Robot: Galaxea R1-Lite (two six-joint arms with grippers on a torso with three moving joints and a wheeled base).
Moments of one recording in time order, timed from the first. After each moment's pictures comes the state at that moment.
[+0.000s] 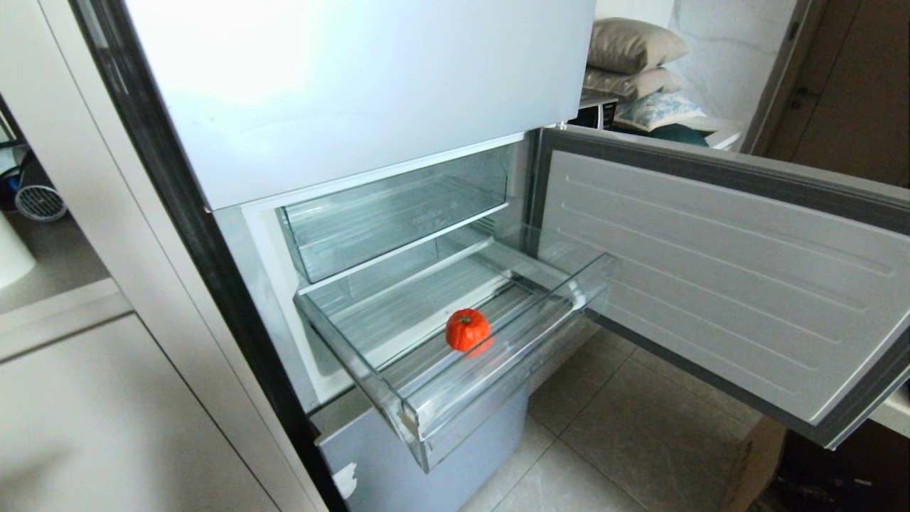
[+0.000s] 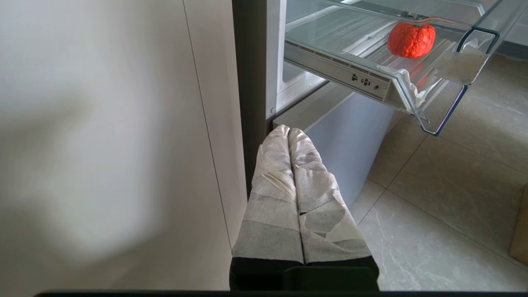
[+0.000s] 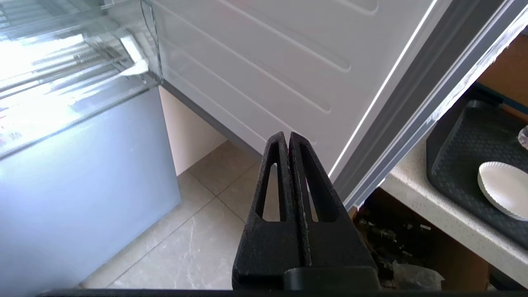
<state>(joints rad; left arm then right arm) -0.01 0.00 0.00 0.01 0.00 0.00 -0.08 0.85 -0.28 -0.48 -0.07 -0.12</state>
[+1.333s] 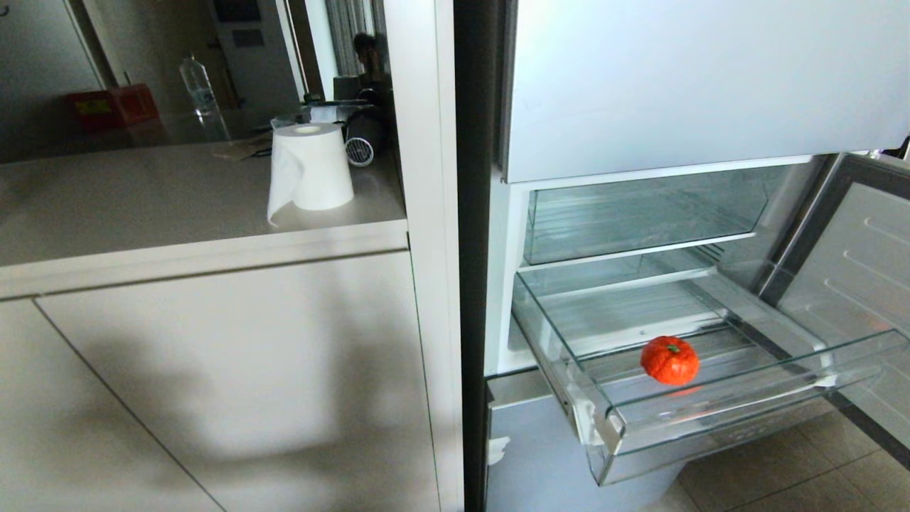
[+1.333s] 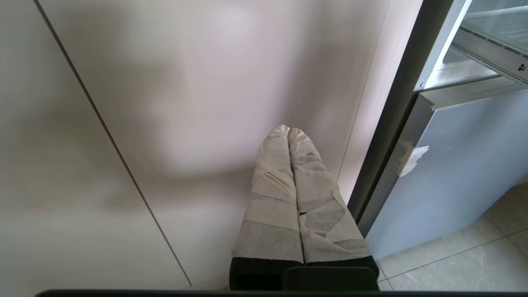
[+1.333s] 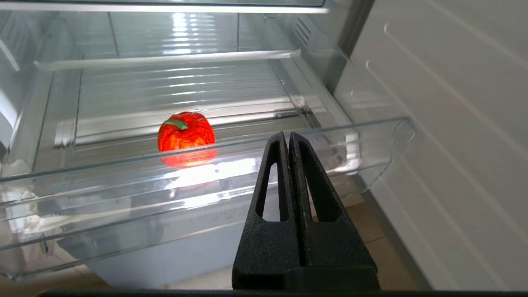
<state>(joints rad) -0.01 0.00 0.00 0.01 0.00 0.00 -0.09 0.85 -0.30 -0.47 -0.05 -0.14</state>
